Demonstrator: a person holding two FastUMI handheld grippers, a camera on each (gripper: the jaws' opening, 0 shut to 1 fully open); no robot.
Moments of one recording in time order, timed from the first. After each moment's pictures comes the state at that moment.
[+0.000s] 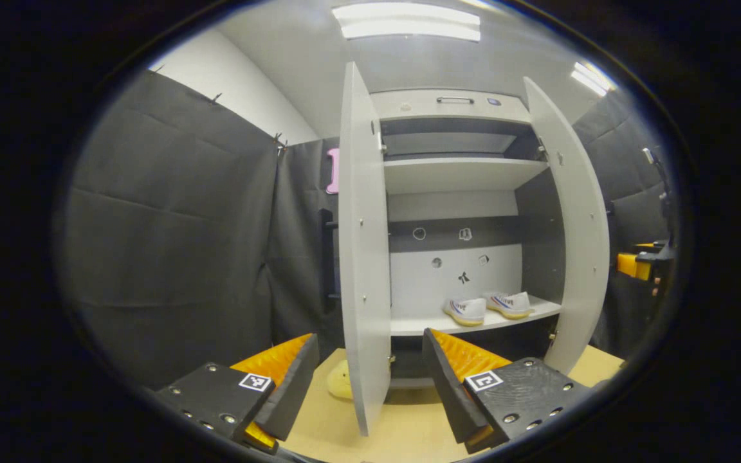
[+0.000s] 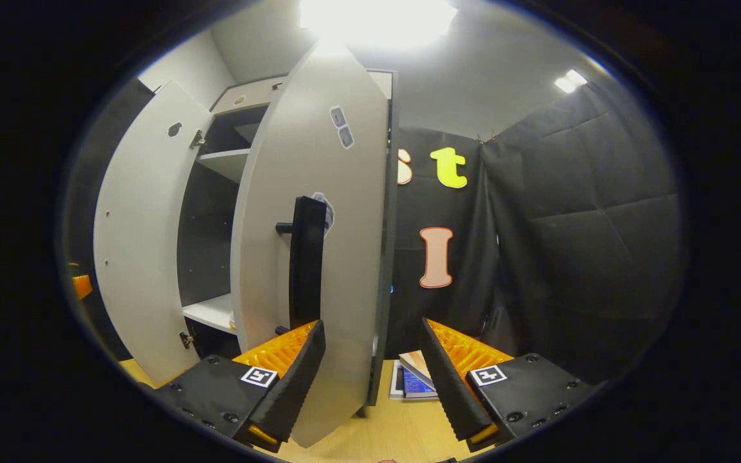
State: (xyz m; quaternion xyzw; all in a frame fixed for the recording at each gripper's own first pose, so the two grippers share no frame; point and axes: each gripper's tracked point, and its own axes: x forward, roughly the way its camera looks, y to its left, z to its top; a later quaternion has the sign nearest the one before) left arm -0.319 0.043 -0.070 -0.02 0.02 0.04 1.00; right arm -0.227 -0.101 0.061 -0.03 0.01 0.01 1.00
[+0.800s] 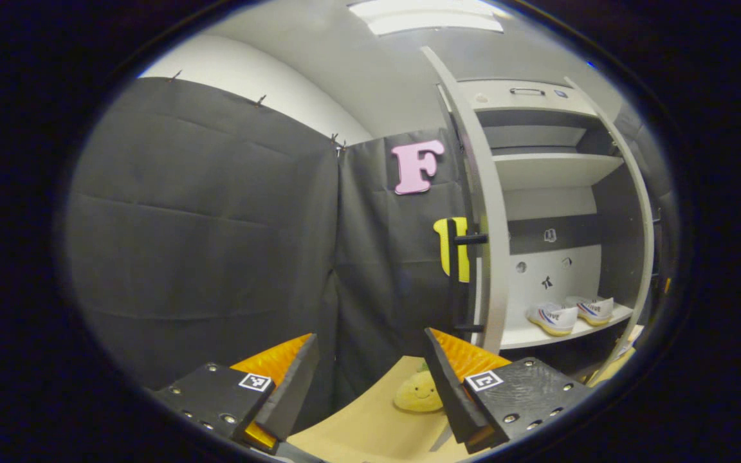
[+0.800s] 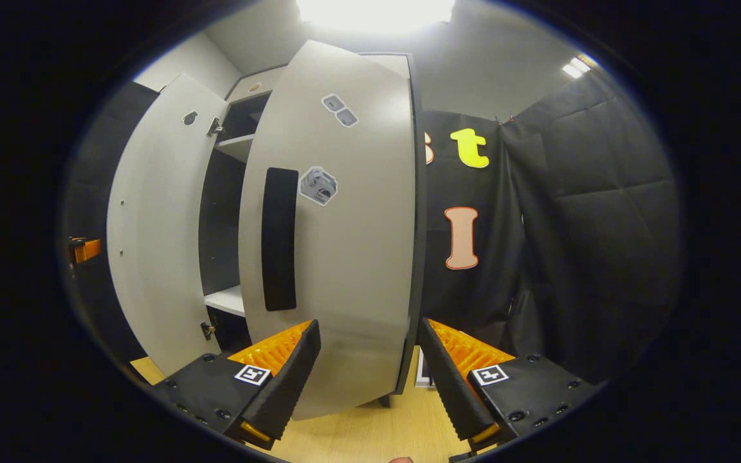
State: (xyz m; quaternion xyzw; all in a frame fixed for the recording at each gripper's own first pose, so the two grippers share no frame) left arm -0.277 0.179 -0.059 -0.01 0.02 0.18 0.98; right arm -0.232 -0.085 0.016 -0.01 0.05 0.04 1.00
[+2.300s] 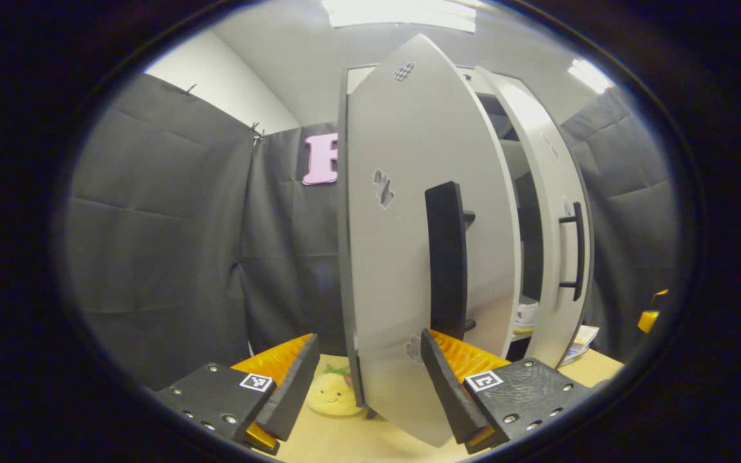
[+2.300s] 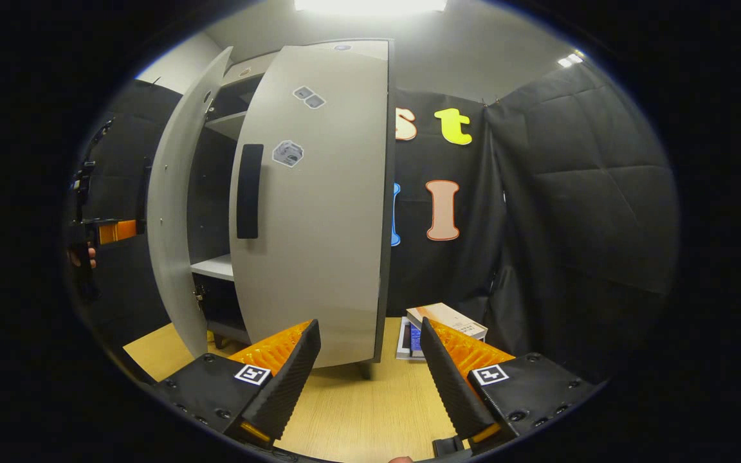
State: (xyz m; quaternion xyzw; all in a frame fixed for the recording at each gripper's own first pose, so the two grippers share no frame) left arm -0.193 -0.003 -0.073 -0.02 0.03 0.00 1.00; right arm -0.268 -0.129 -0.034 -0.01 0.10 0.01 1.00
